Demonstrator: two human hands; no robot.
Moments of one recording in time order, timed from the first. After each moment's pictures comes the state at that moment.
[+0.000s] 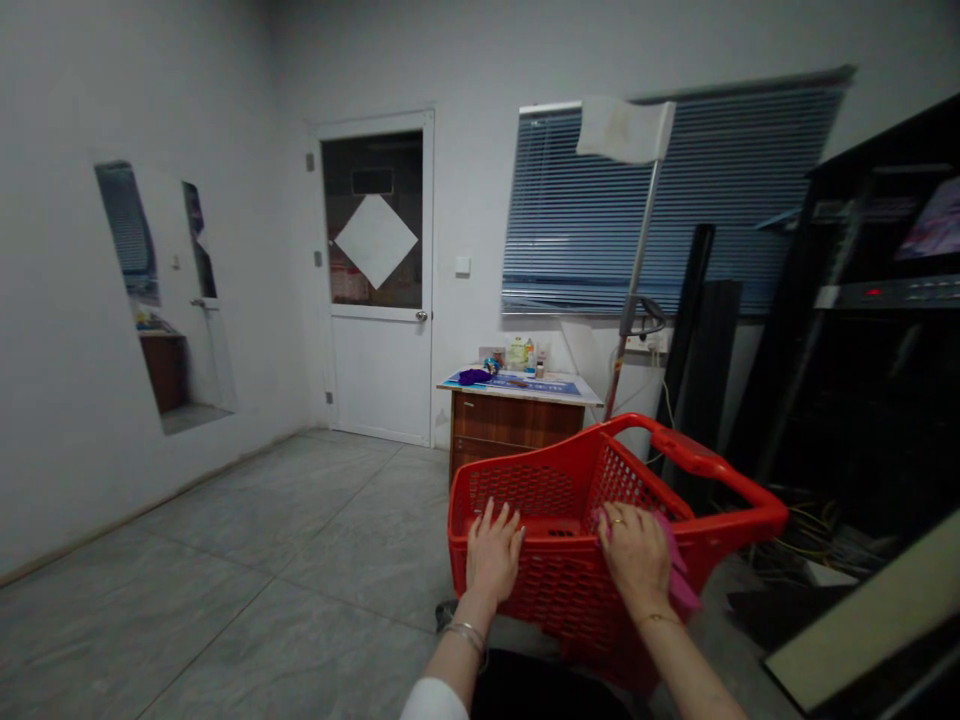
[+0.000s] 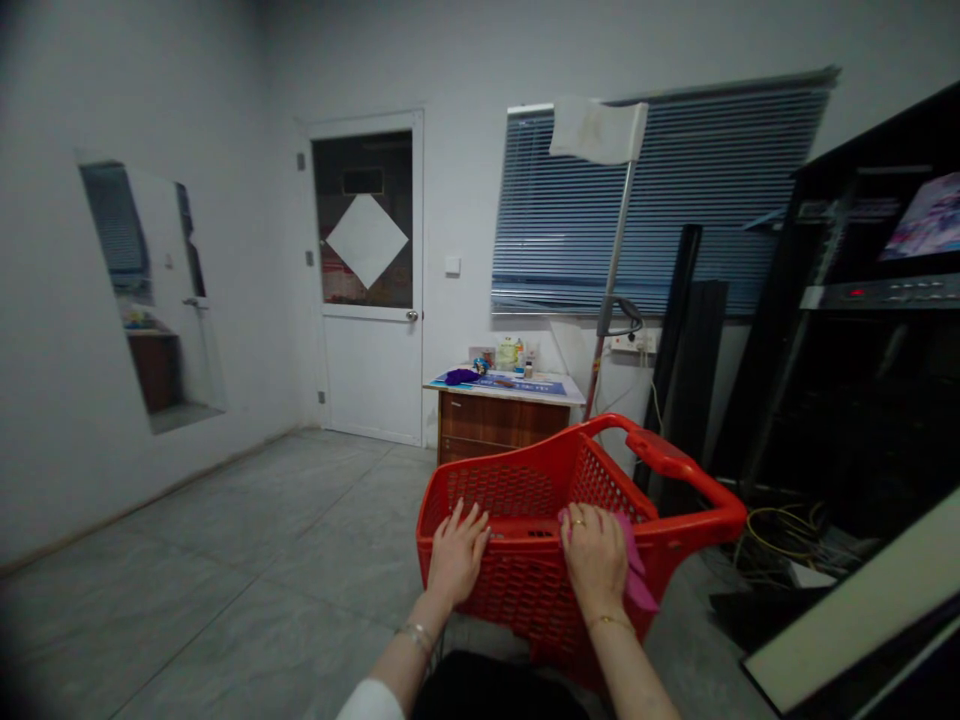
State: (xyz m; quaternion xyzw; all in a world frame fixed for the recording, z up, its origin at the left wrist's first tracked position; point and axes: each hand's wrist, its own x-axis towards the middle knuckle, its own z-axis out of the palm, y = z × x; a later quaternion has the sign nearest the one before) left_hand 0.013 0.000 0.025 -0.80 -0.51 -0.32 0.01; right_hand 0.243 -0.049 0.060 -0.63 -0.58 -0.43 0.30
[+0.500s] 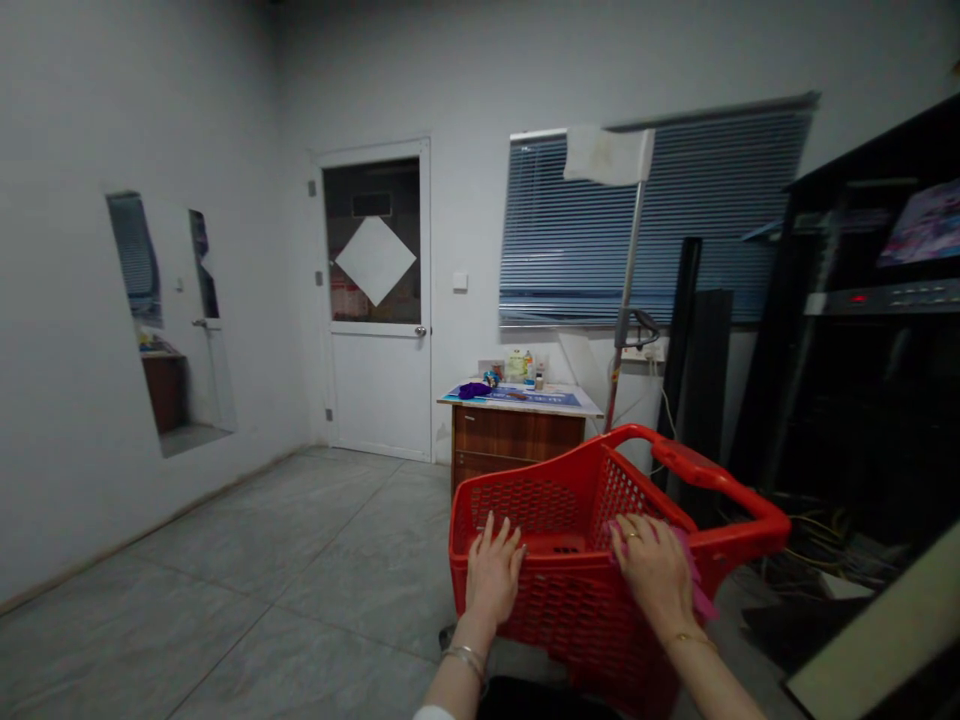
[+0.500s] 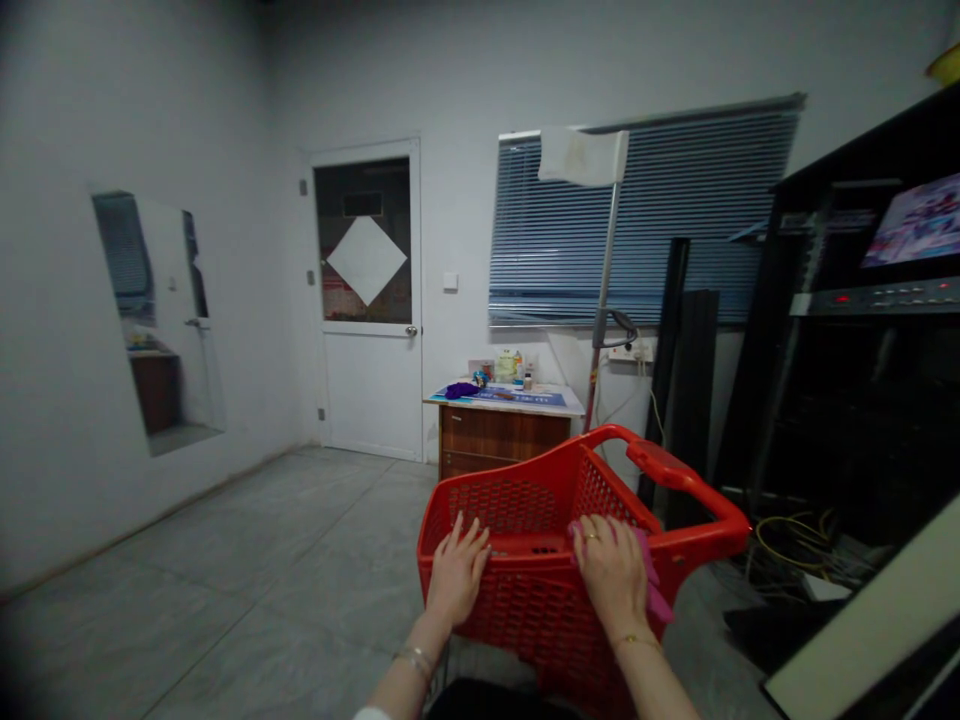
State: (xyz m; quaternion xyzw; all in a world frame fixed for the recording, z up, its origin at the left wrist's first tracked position) left_hand 0.007 0.006 0.019 -0.81 -0.49 -0.31 0.03; right_hand 0.264 -0.052 0.066 -0.61 -0.60 -0.42 0.30
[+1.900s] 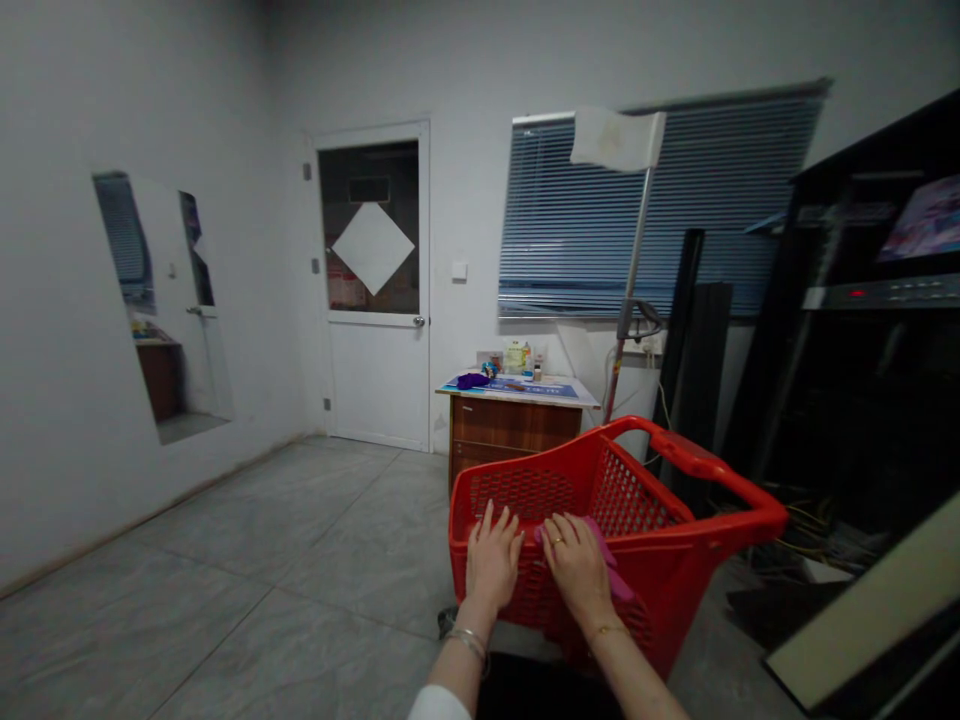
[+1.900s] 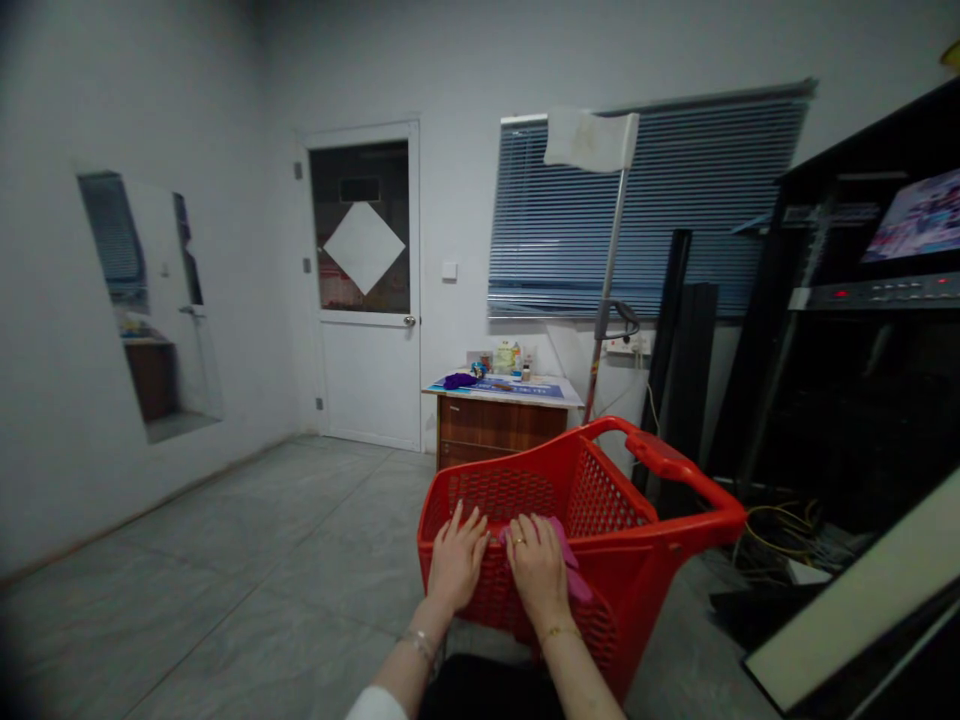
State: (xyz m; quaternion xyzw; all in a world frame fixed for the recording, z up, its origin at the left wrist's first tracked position) left_hand 0.008 -0.002 0.021 -0.80 -0.49 -0.33 0.03; right_hand 0.168 -0.039 0.030 -0.56 -0.66 -0.39 0.32
